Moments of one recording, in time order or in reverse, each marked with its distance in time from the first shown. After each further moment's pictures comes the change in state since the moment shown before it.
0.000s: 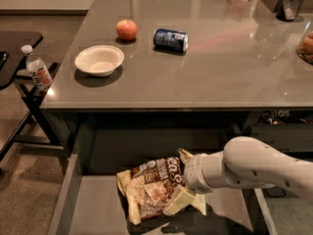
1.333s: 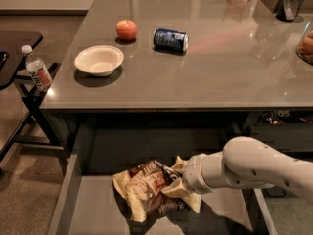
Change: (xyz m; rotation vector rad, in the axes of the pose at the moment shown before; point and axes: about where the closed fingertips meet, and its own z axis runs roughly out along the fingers) arm 0.002 0.000 0.003 -0.002 0.001 0.004
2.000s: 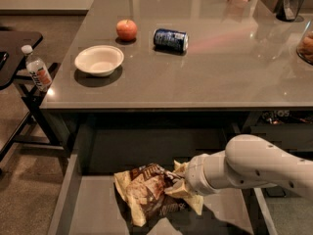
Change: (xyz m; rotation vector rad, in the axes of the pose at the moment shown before) arm -0.003 0.007 -0.012 -0.016 0.016 -0.014
